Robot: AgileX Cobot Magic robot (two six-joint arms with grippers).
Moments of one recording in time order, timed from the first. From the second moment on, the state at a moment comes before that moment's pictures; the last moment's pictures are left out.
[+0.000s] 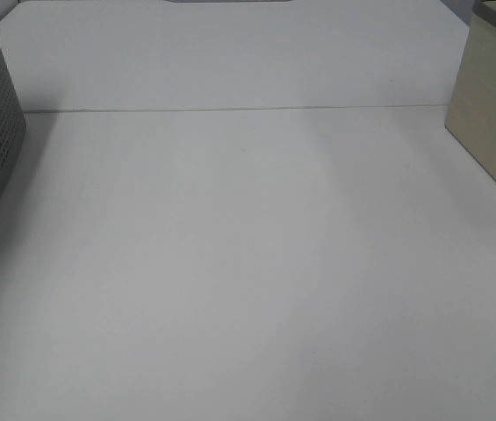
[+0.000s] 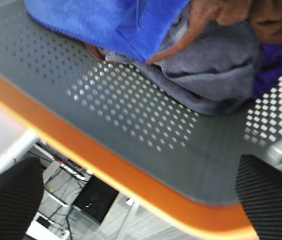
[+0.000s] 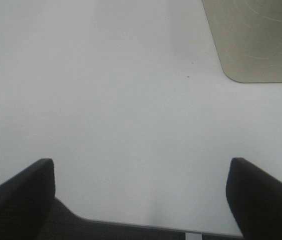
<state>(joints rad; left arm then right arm) 0.17 1.86 -1.67 0.50 1.14 1.03 0.00 0.00 -0.46 0.10 1.12 -0.09</state>
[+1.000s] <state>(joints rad) 0.17 2.21 -1.67 0.61 0.78 1.05 0.00 0.00 -0.46 0.10 1.12 -0.09</state>
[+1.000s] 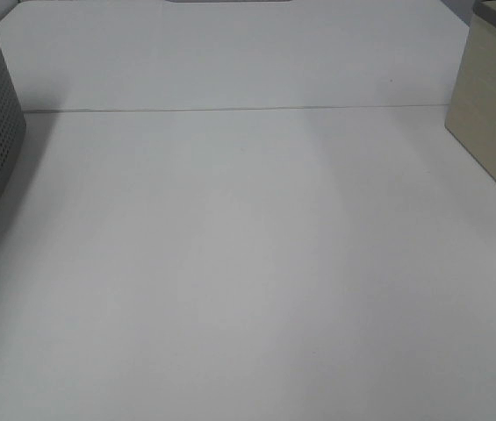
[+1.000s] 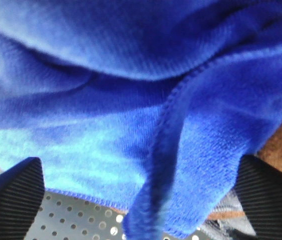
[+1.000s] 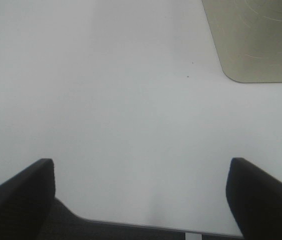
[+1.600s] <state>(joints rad) 0.17 2.21 -1.69 0.61 0.87 1.05 0.00 0.00 -0.46 0.10 1.12 -0.09</state>
